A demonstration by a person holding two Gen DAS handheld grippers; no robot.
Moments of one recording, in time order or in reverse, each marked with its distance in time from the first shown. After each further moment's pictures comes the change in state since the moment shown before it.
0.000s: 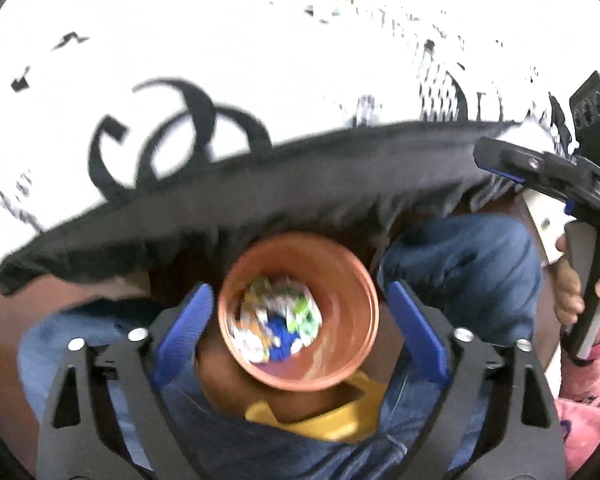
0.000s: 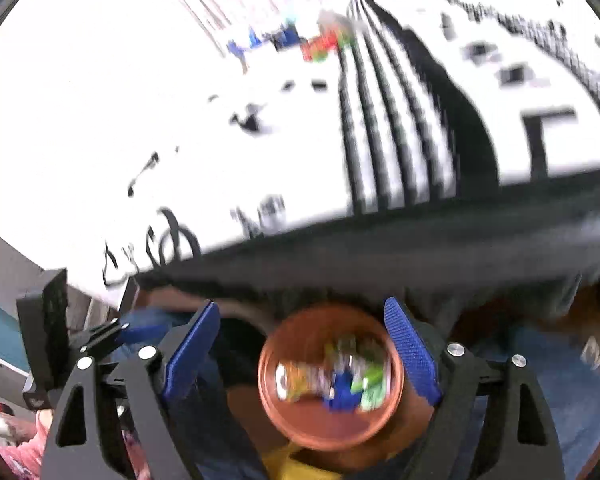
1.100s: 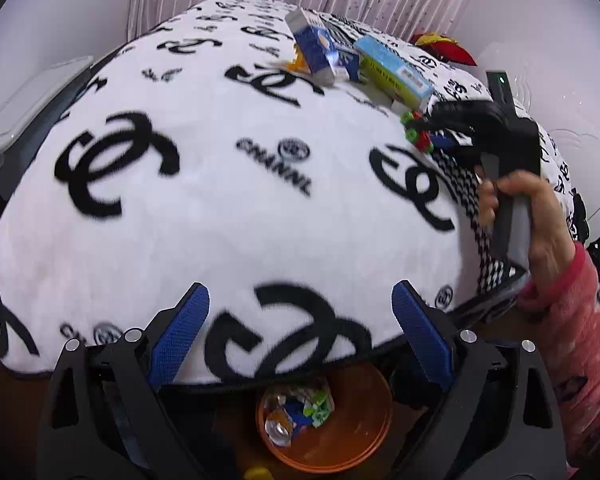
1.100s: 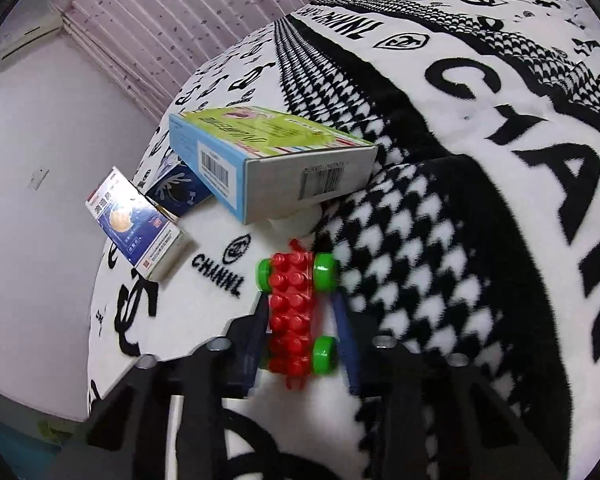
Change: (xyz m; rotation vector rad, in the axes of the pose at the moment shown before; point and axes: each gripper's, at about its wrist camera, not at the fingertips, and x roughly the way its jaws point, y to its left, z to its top) left arm -0.024 0.076 0.095 -0.175 -0.205 0.053; right arm 0.150 -0.033 0.215 0.281 -0.026 -0.108
